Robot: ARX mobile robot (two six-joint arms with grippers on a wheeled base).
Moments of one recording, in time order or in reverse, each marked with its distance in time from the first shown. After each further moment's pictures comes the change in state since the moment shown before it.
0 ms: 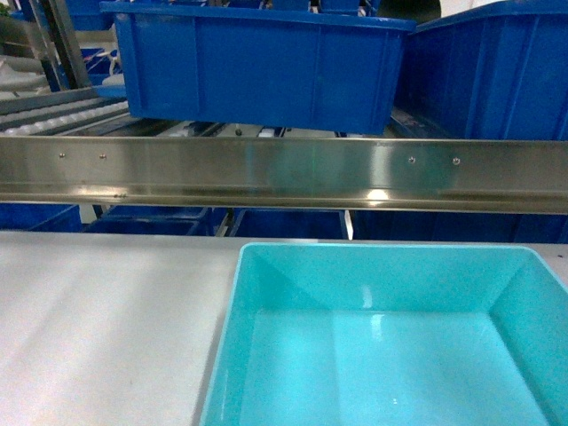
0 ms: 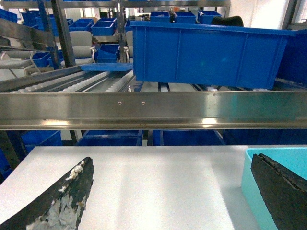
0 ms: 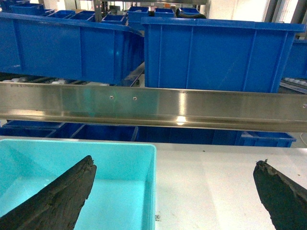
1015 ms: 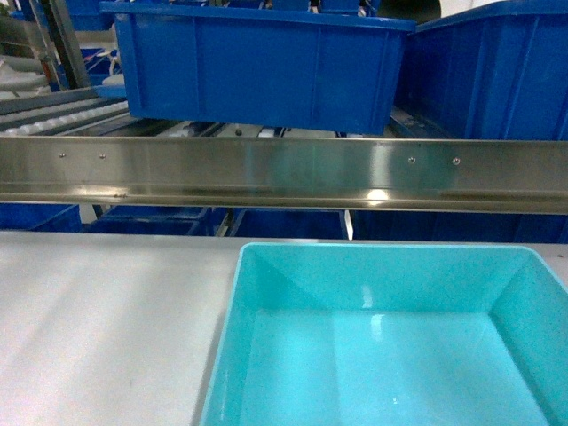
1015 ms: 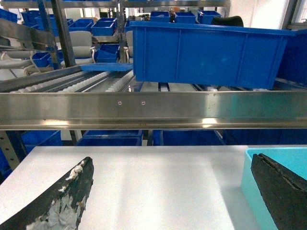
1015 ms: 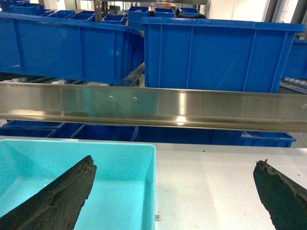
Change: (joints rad) left arm 0.000 0.000 0.000 0.000 0.000 0.000; right arm 0.000 0.000 0.000 0.000 0.000 0.000
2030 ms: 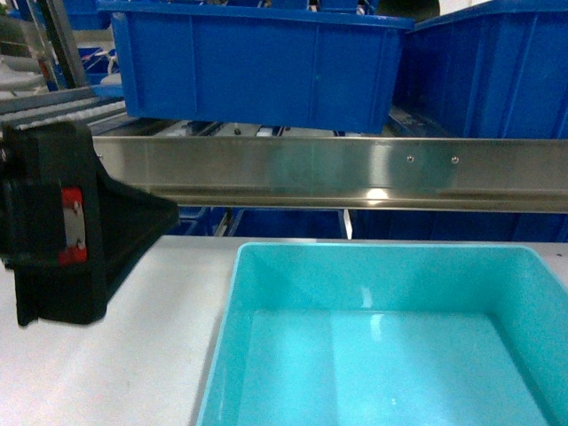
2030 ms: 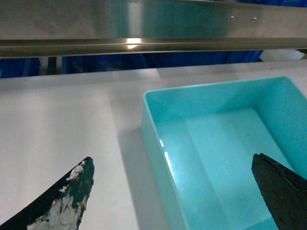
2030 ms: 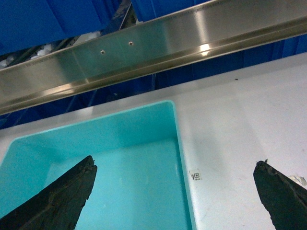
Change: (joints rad) left arm -0.320 1.087 0.459 0.170 0.077 -0.204; right arm -0.027 0.851 0.272 0.201 -0.075 0.302
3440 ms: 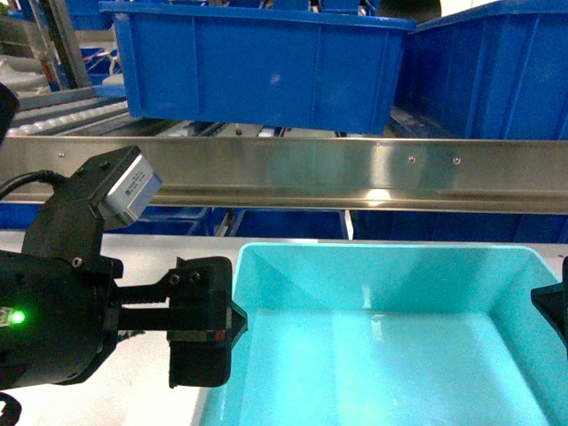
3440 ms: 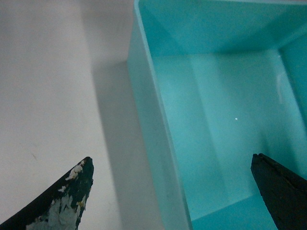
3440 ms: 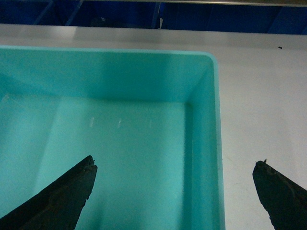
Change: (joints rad) left arm -0.042 0.422 0.128 -0.023 0.061 -0.102; right arm 0.185 0.531 0.195 0.067 0.119 -0.192
